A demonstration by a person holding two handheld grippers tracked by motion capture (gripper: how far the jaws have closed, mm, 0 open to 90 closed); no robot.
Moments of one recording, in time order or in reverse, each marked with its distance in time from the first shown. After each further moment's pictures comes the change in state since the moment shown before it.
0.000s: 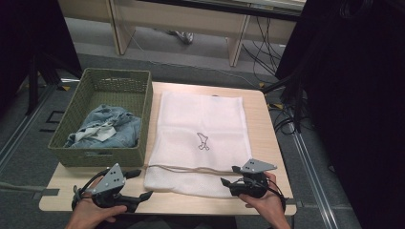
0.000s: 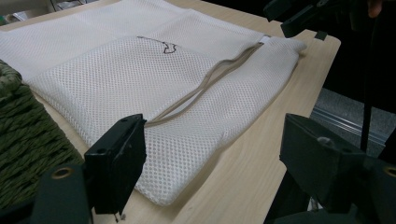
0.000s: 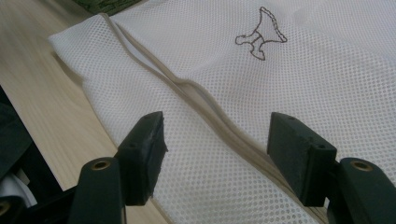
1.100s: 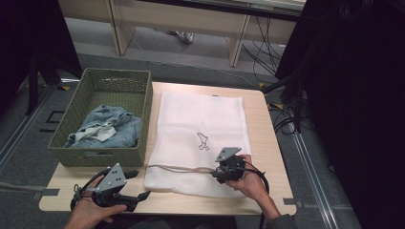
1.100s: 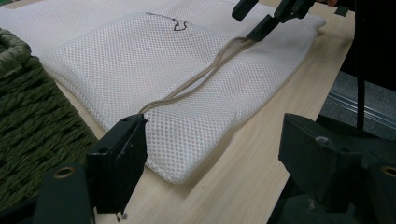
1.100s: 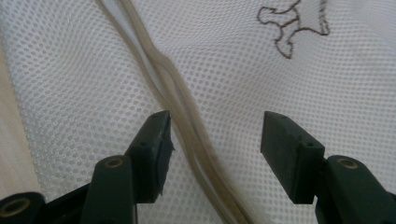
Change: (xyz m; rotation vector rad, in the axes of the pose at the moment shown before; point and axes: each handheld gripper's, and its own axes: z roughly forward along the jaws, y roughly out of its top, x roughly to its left) left arm 0.005 -0.002 0.001 0.078 0.032 0.024; right arm -0.013 0.031 0.074 0.263 -0.004 -0.279
